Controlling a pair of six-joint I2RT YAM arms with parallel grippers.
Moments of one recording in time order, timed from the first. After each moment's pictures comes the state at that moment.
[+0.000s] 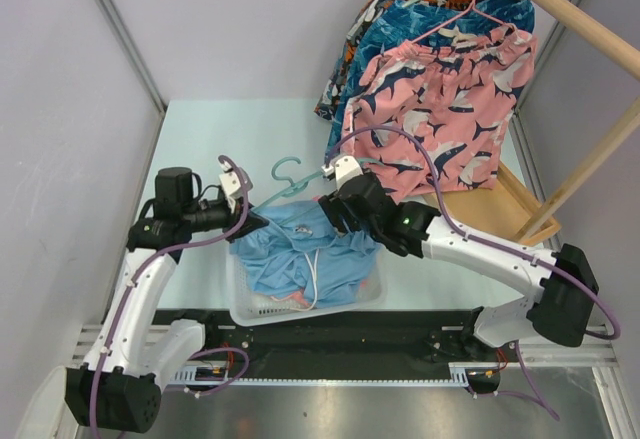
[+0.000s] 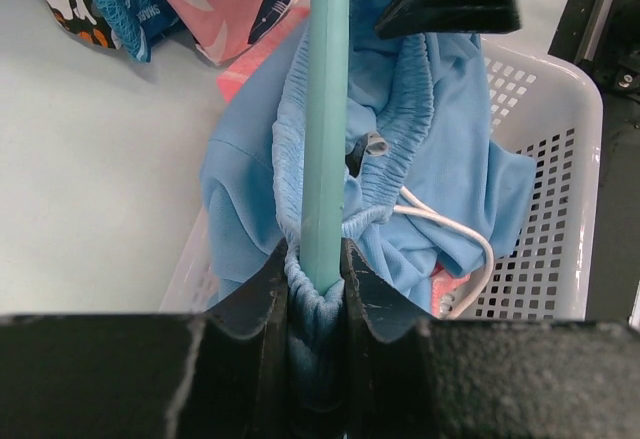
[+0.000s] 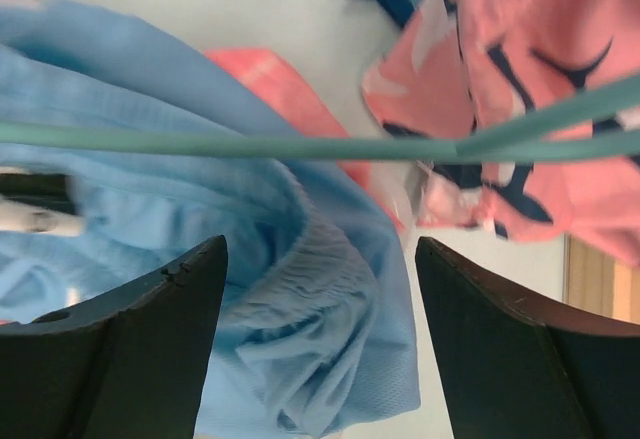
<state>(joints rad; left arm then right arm) -0.09 0.89 0.87 -0.66 0.92 0.48 0.99 1.38 1.14 -0.40 0.43 0.13</state>
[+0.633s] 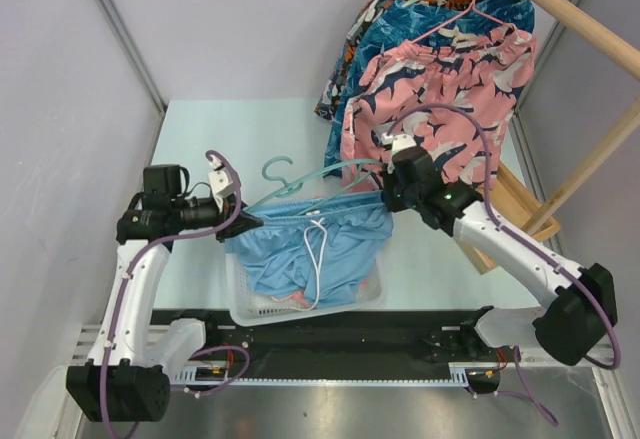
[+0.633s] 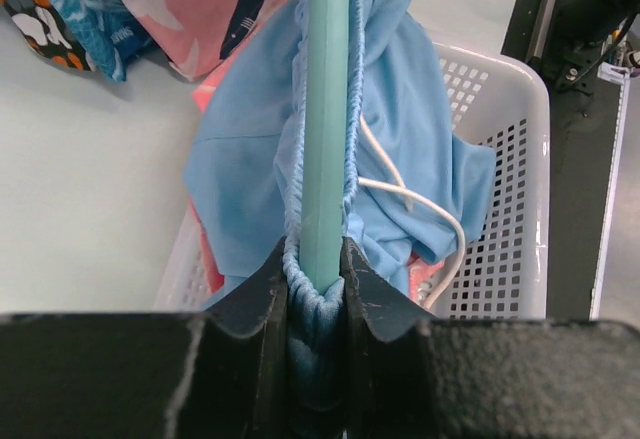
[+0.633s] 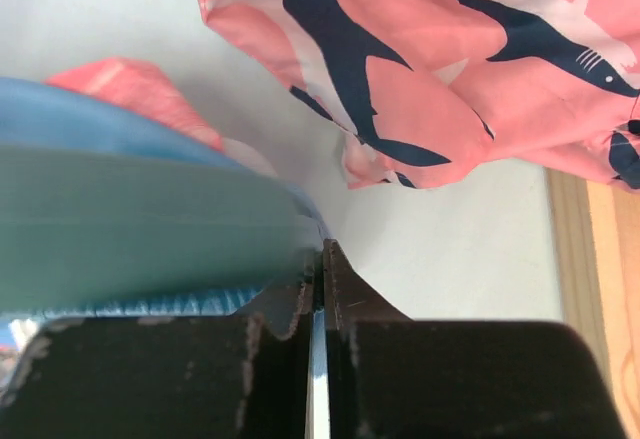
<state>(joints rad) 0.00 0.93 0.95 -0.84 1.07 0.63 0.66 1.30 1.09 -0.49 0.21 0.24</state>
